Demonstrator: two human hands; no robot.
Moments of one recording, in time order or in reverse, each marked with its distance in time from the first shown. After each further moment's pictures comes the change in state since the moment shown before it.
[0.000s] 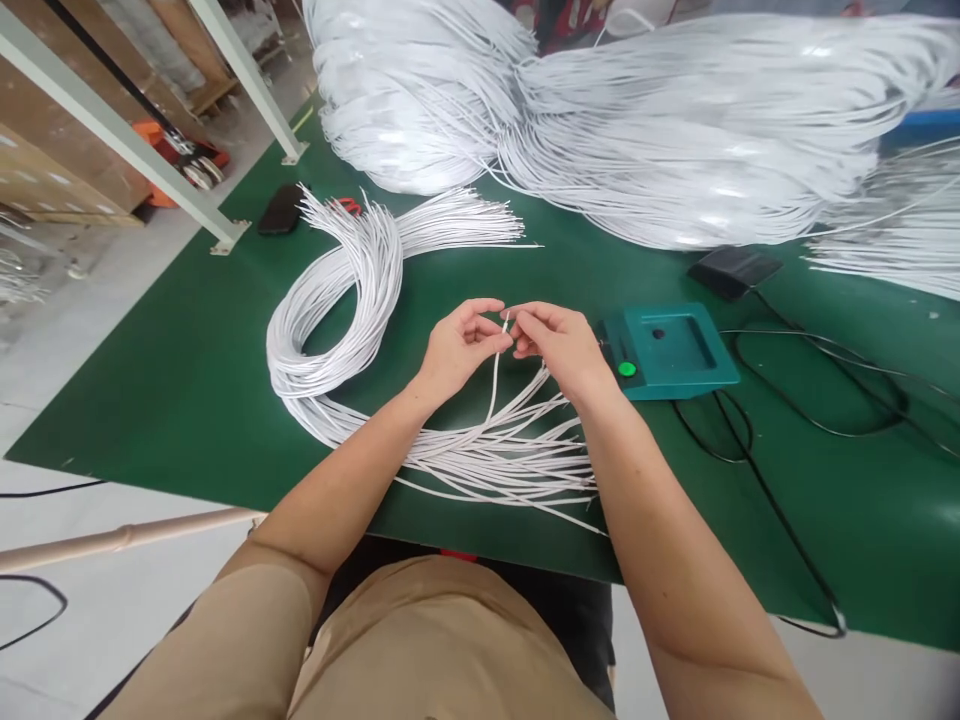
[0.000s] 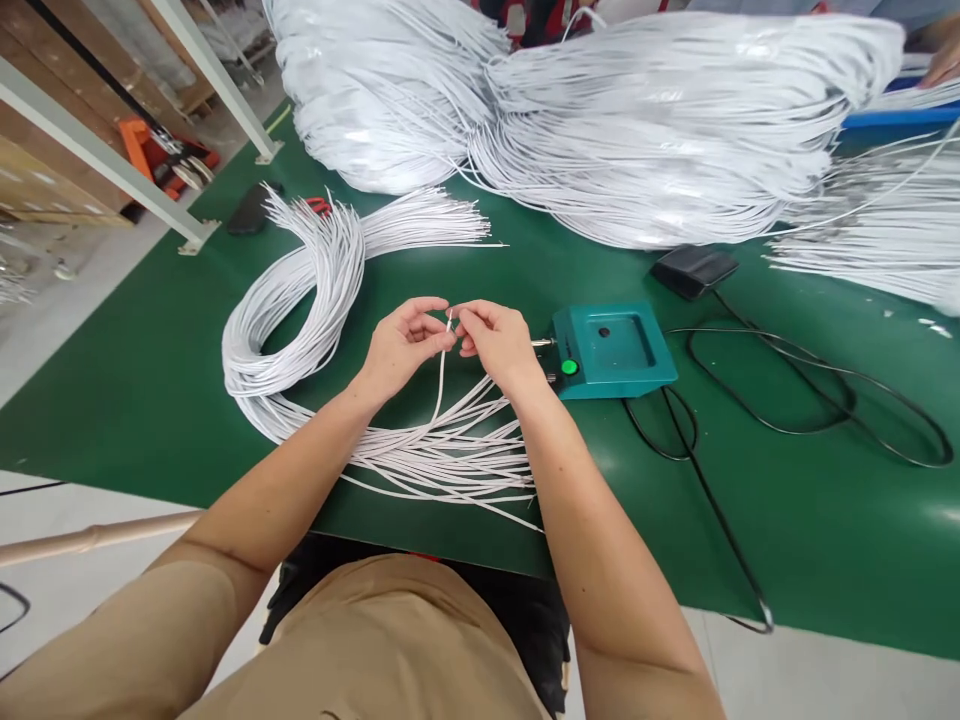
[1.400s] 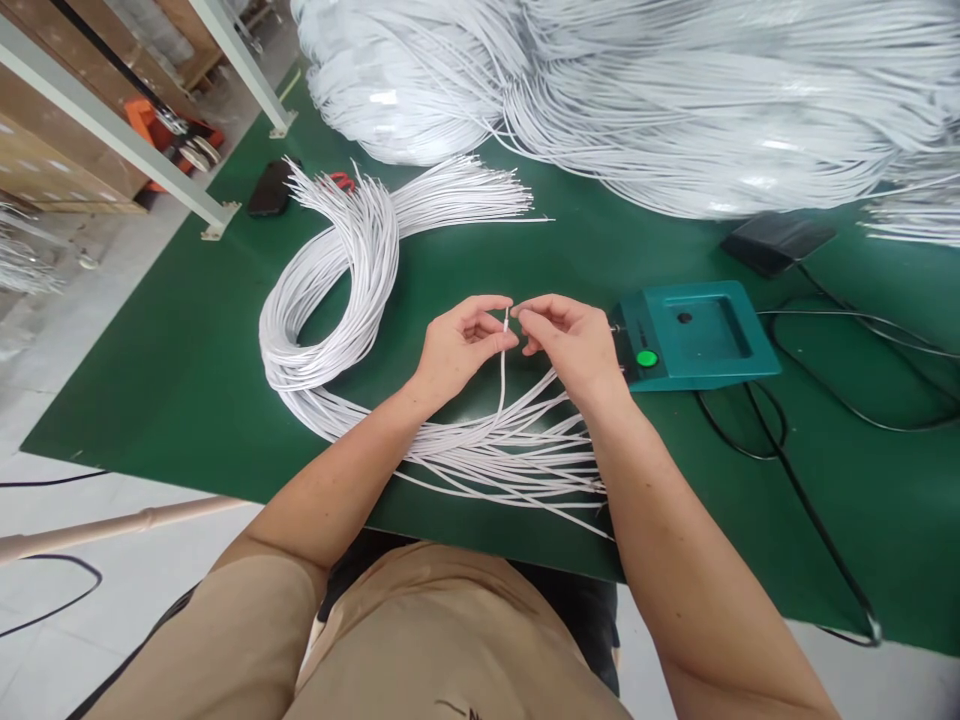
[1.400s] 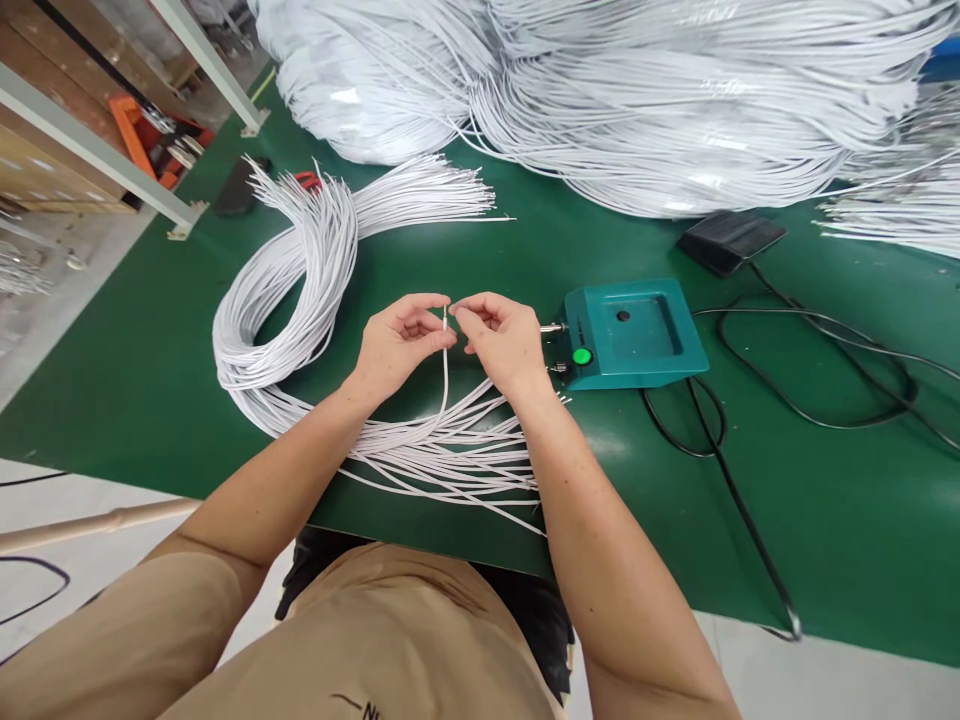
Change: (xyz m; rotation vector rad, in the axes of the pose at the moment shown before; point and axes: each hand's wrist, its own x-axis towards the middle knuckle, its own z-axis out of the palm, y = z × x) left_hand -0.011 -0.001 0.002 0.116 0.018 -0.009; right_hand -0.014 0.000 0.005 0.021 0.114 -0.012
